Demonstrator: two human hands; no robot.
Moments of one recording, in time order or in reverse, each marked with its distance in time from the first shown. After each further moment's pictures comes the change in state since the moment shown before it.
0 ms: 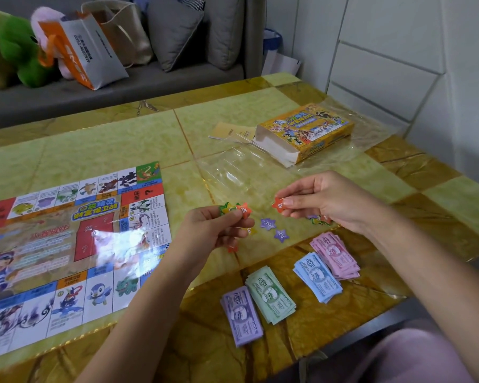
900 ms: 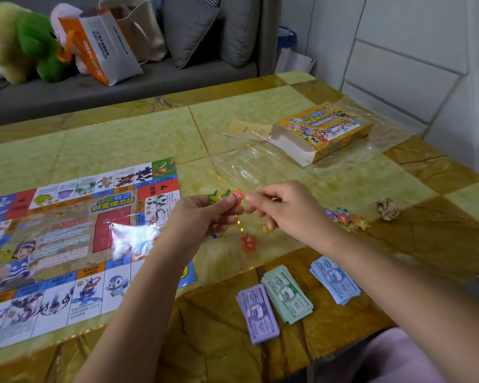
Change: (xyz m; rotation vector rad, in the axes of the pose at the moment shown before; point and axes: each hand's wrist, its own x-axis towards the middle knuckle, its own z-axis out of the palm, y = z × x) left_hand 0.005 0.015 -0.028 0.007 0.125 -0.012; right_hand 0.017 0.003 0.078 -0.361 0.145 -0.279
